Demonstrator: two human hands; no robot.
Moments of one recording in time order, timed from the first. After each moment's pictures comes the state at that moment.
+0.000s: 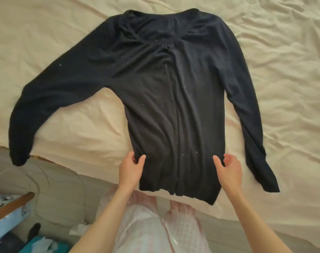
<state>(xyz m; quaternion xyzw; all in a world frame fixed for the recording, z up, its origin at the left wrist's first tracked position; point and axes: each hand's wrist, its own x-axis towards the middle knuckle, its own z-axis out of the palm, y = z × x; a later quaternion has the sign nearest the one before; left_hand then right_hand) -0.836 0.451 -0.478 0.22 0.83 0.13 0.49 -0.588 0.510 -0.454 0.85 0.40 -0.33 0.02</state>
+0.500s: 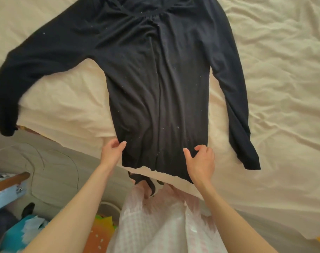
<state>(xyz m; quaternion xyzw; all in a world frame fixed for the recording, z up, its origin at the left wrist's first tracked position) -0.806 0.410 -0.488 0.09 0.83 0.21 0.50 -0.574 0.456 -0.467 0.79 0.53 -0.30 0.07</state>
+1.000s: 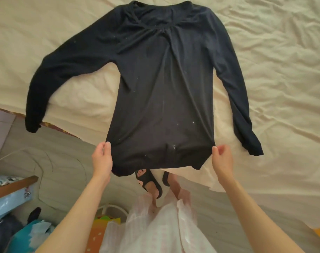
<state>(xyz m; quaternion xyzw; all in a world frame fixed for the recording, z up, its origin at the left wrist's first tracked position) -0.851 0.341 -0.447 0.08 0.84 0.36 0.40 -0.560 0.431 -0.422 0.83 0.37 -0.41 -0.09</state>
